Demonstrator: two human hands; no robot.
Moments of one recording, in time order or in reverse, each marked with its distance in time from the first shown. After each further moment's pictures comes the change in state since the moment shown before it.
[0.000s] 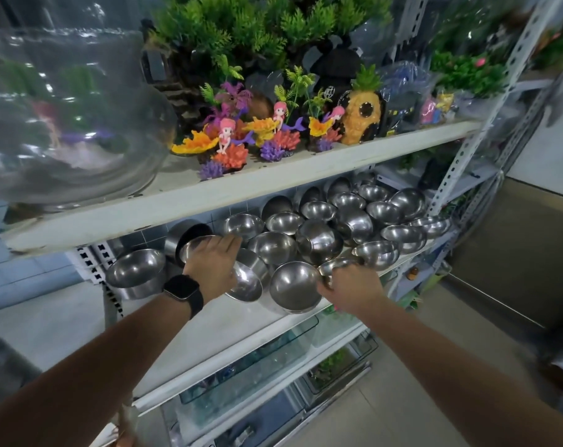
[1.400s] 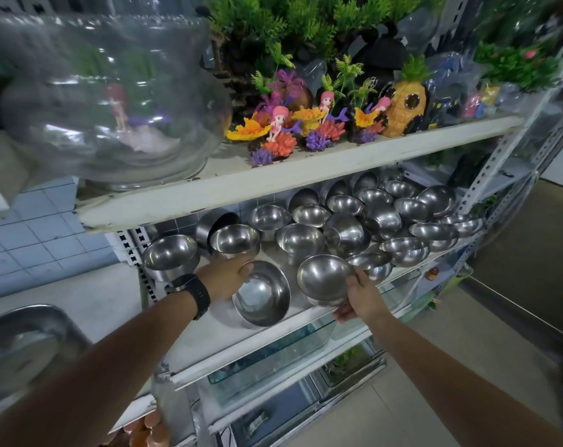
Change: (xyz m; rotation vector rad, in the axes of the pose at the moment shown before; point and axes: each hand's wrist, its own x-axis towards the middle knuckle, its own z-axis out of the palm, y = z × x) left_hand -0.041 -0.032 0.009 -0.628 -0.379 -0.183; right_hand -0.010 -0.047 0.042 1.376 -0.132 0.502
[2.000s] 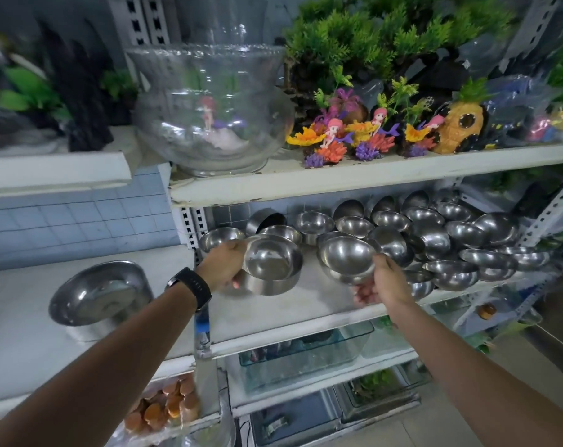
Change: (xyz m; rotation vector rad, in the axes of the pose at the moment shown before) left_hand -0.081 -0.011 -0.035 -0.515 0.300 -0.307; right_hand -0.011 -0.047 0.010 0.097 -0.085 -0.152
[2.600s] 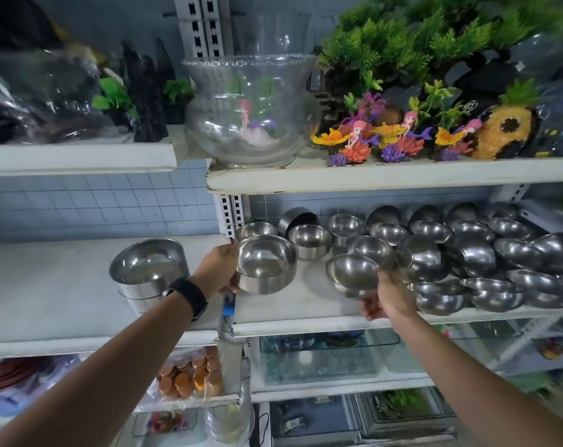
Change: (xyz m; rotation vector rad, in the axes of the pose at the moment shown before) left_hand -0.067 -0.014 -0.012 -0.133 0.254 -0.265; right_hand 0.015 0.028 0.019 -0.048 -0.167 0.064
